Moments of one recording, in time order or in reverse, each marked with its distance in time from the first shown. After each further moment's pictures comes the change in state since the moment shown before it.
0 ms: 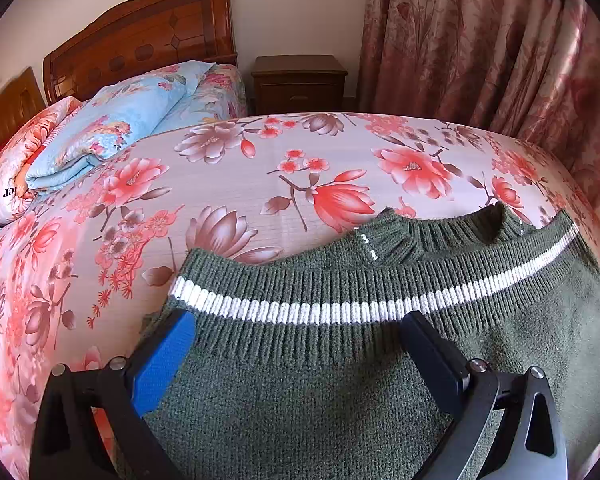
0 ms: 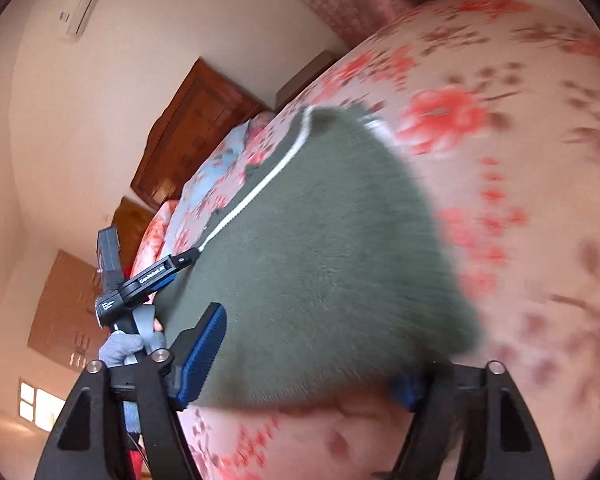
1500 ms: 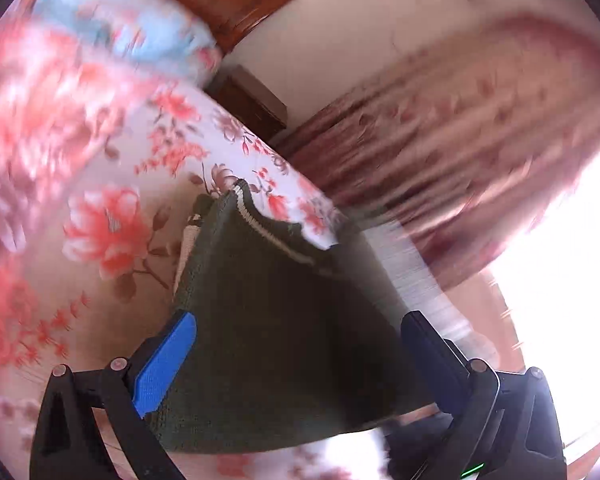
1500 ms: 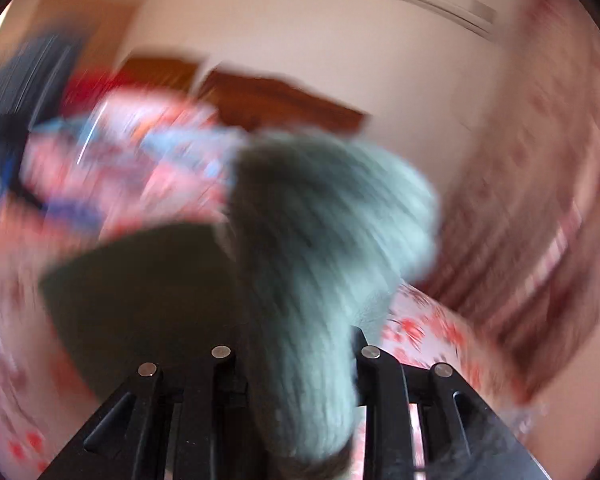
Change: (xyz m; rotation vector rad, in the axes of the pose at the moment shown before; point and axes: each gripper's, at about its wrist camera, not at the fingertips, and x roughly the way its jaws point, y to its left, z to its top) left arm -0.099 0.141 -0.109 -0.595 -0.117 -0.738; right arm 0.098 0.228 -0.123 -1.313 -0.203 -0.462
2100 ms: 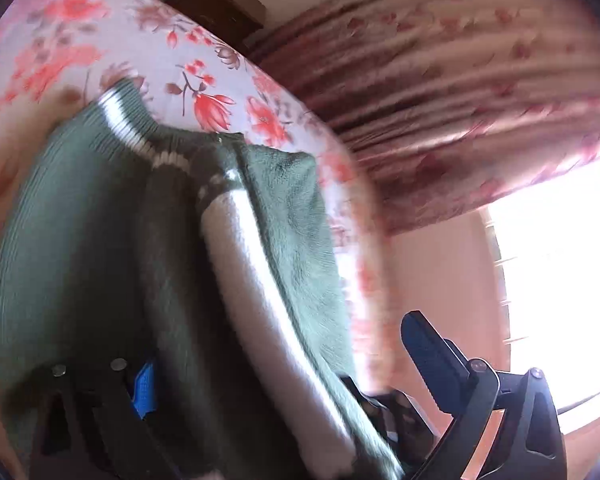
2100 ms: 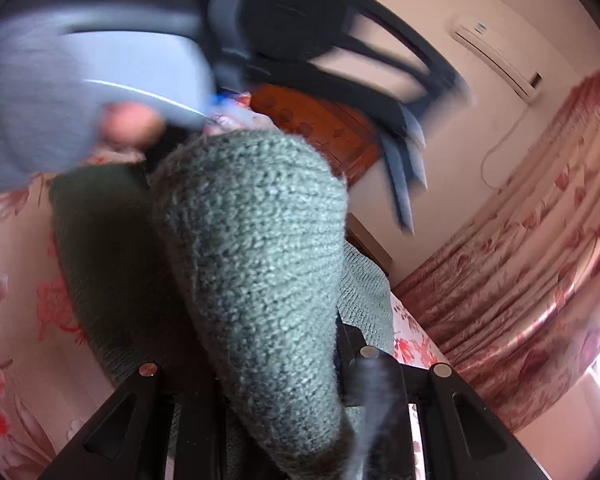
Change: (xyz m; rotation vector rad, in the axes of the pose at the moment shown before) left arm 0.132 -0.061 0.009 0.078 0.385 0.073; right arm 0.006 0.038 -0.018 -0.200 -0.042 -0.071
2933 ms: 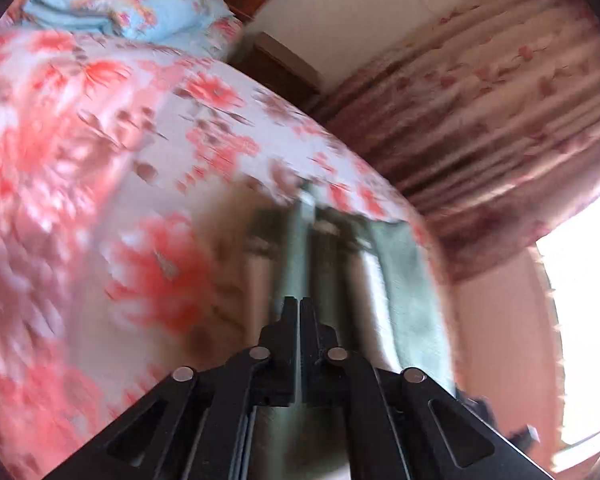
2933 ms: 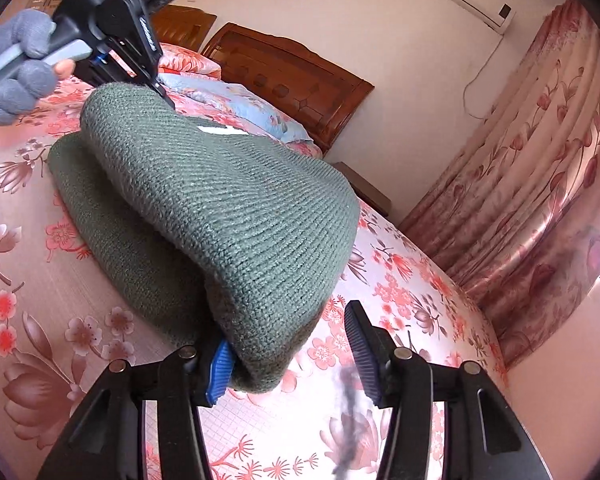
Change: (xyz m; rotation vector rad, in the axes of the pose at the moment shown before) left arm -0.107 0.082 -0.020 -0.028 -0.221 0.091; right arm -0.029 -0.041 -0.057 0.200 0.150 0.025
